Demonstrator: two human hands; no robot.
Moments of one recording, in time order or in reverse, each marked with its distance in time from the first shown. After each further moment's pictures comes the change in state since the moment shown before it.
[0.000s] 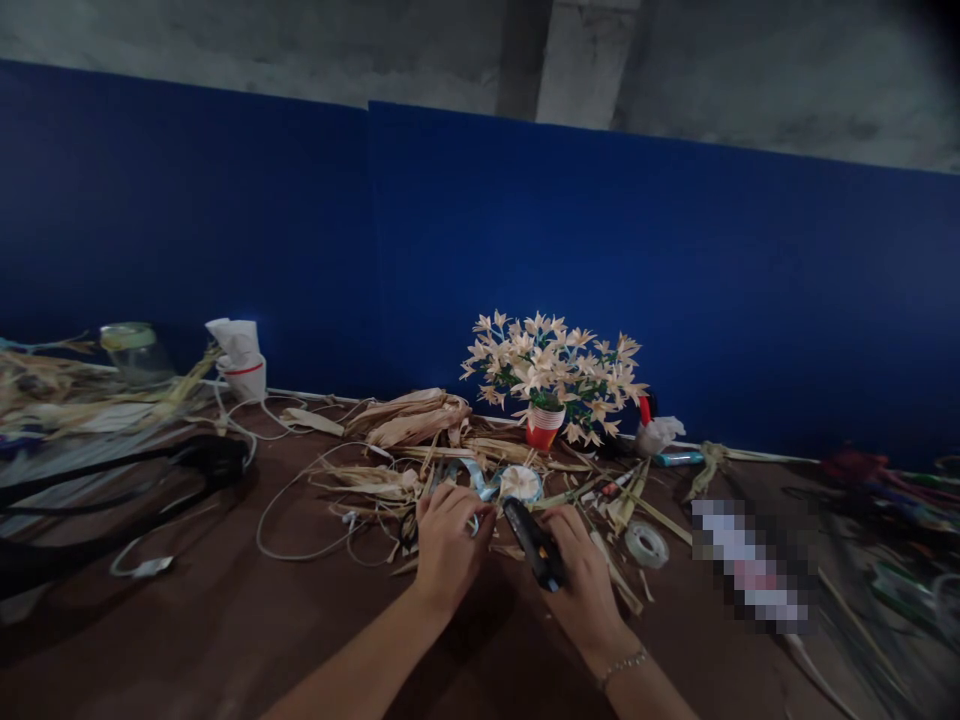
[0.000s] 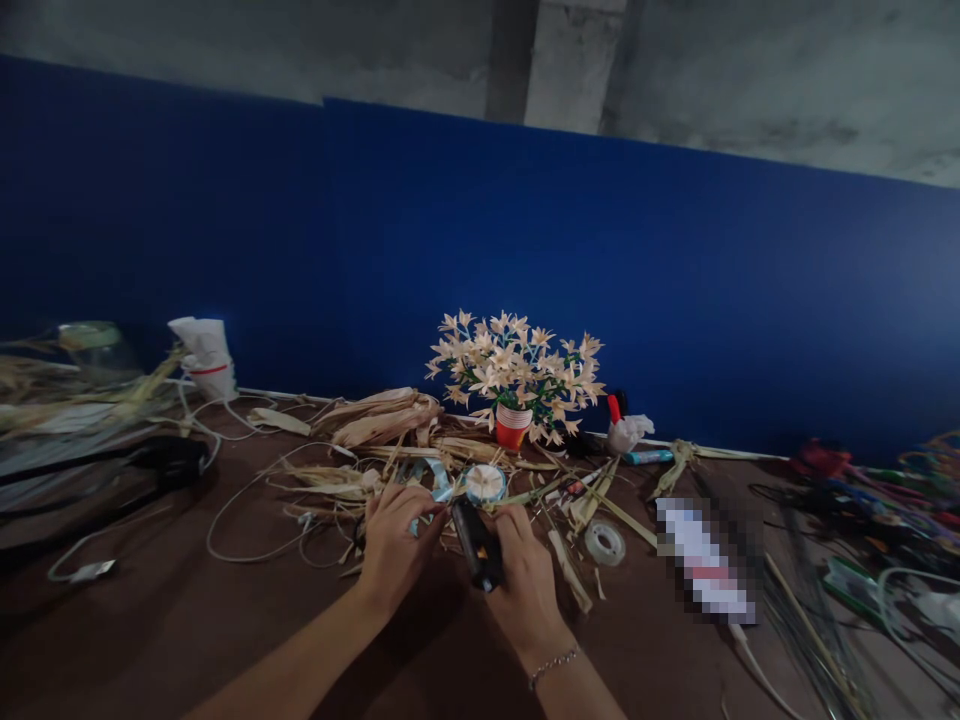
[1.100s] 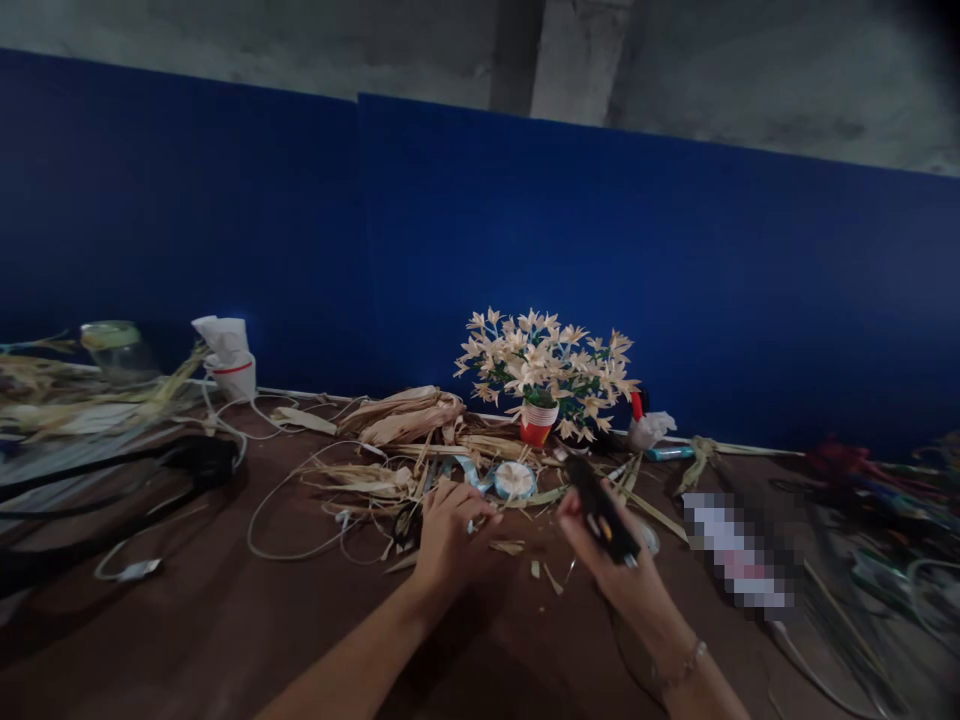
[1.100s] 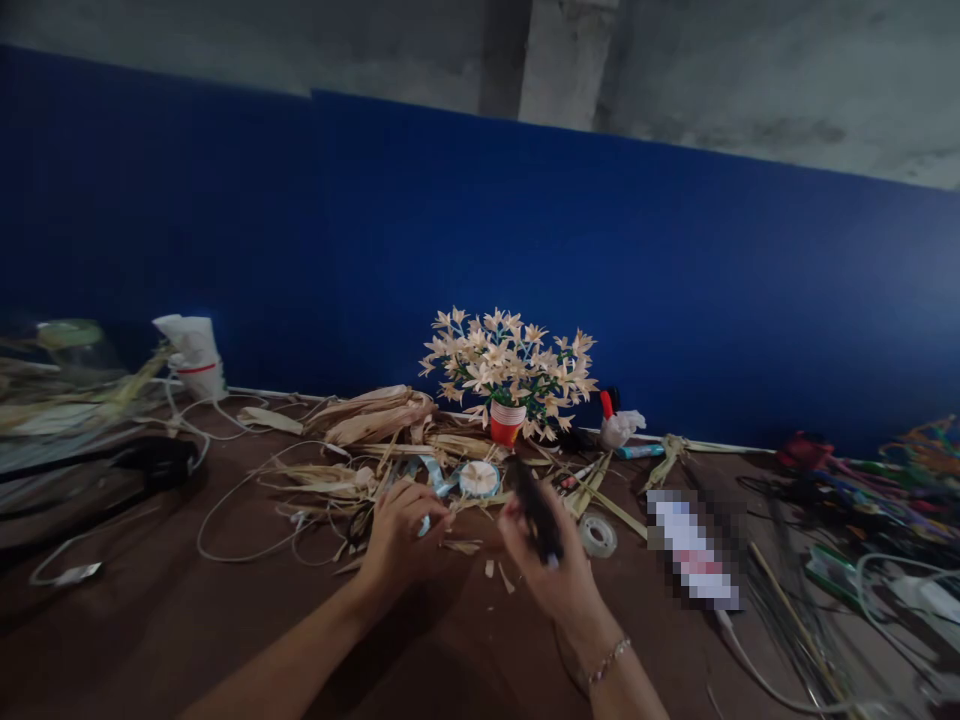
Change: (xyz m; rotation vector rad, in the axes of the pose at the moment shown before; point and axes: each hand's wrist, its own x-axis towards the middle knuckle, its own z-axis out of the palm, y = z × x) left_hand 0.000 -0.008 0.009 -0.070 -0.134 0.057; right_hand 0.006 0.008 -0.045 0.160 0.141 0.198
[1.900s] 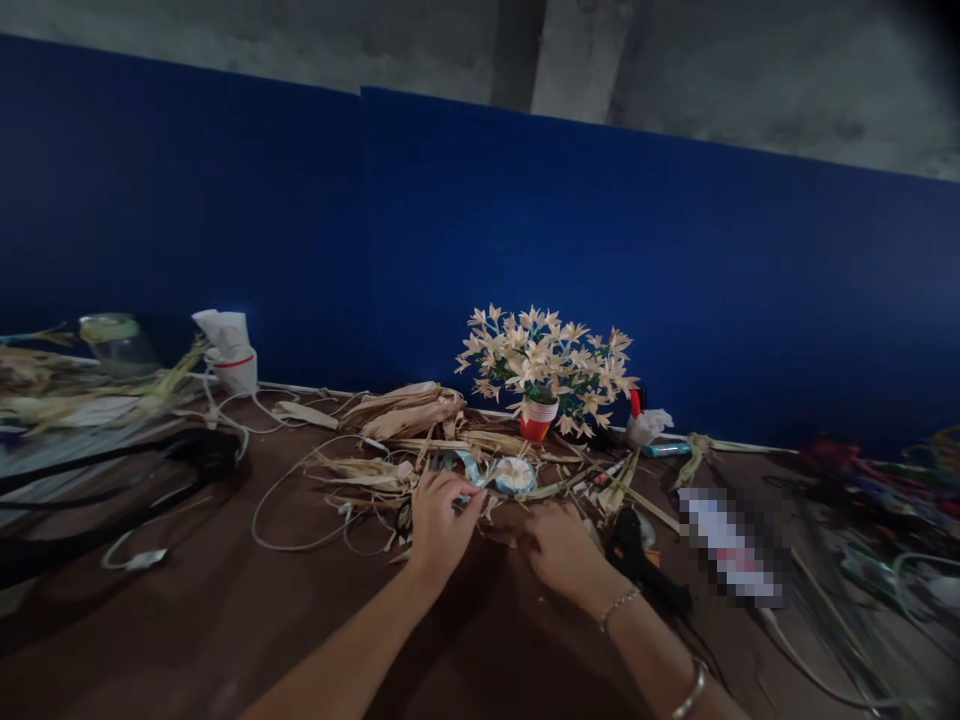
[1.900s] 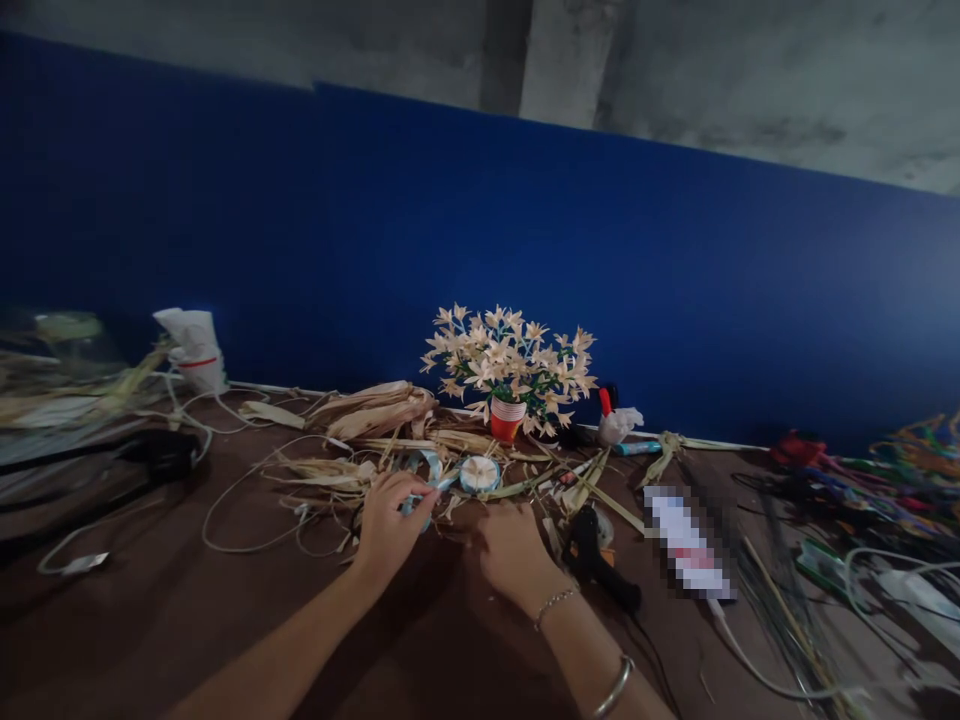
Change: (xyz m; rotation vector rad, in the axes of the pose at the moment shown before) left_hand 0.002 -0.009 -0.001 -0.072 0.187 -0.131; right_hand 0.013 -0.004 0.042 -0.684 -0.534 -0.238
